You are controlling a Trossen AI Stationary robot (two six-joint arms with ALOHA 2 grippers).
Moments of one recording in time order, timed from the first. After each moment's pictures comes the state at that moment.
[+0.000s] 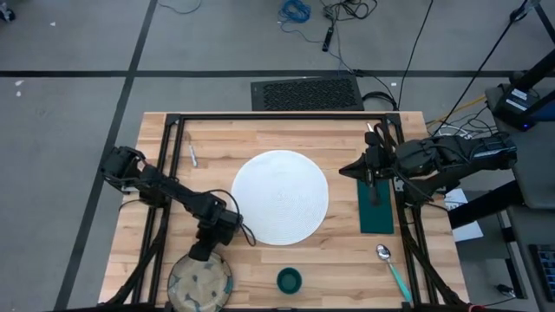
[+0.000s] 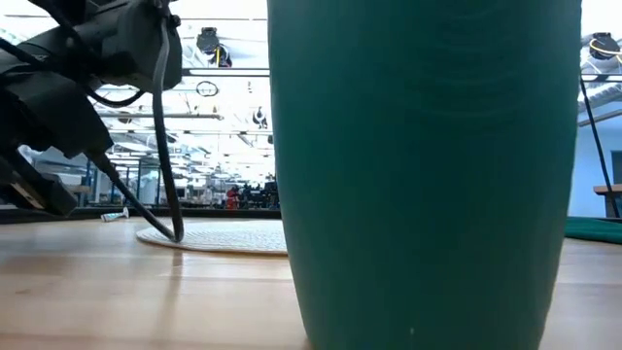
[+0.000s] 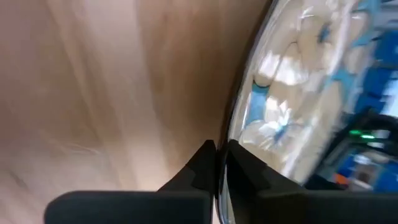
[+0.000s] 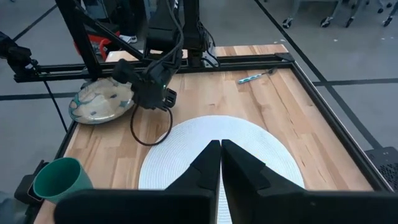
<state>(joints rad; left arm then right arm) -0.34 1.62 0.73 -0.61 0.75 -0.23 0.25 0.96 1.23 -0.72 0.30 0.16</state>
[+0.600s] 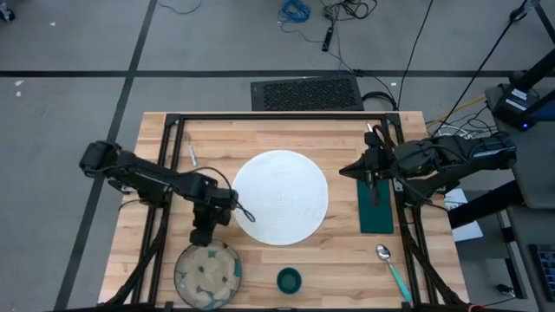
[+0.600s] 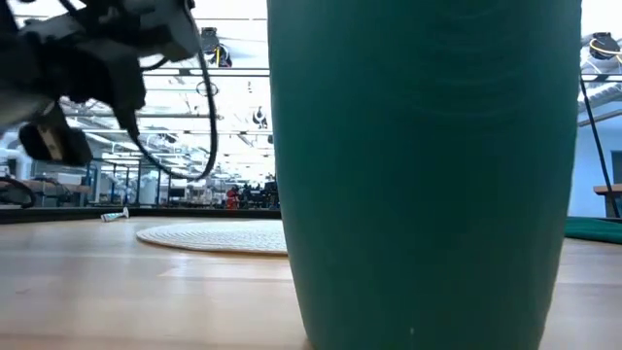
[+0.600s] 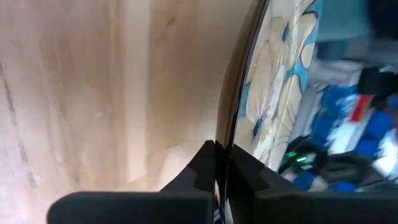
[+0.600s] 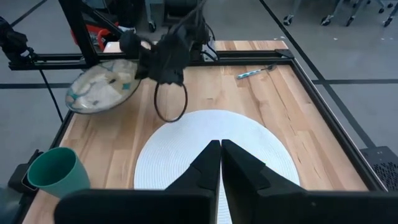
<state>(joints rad) -0.16 1.37 0.73 -0.76 0.84 -0.34 0.25 0.96 1.23 -0.74 0.30 0.14</state>
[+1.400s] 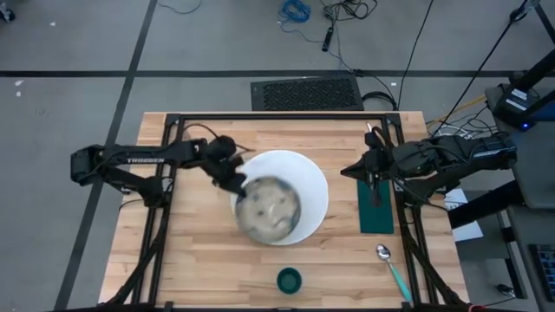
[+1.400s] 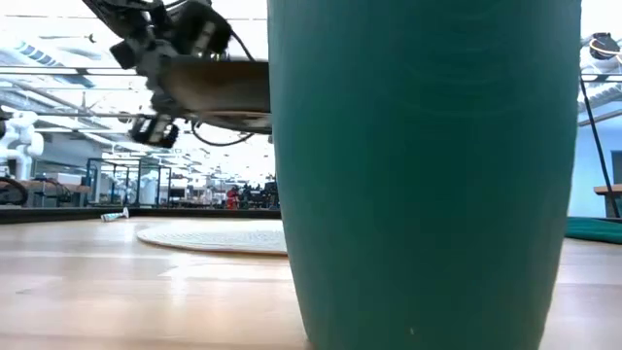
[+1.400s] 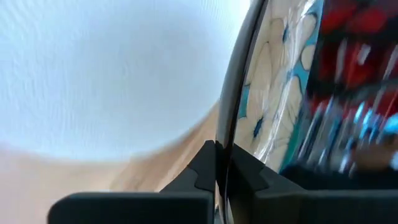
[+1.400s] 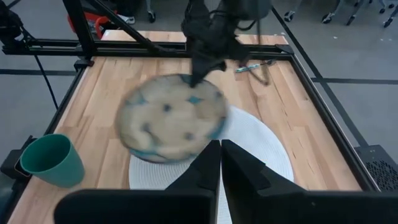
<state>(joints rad) 0.31 1.24 0.73 -0.36 0.68 -0.92 0.25 0.96 1.23 -0.78 0.30 0.11</state>
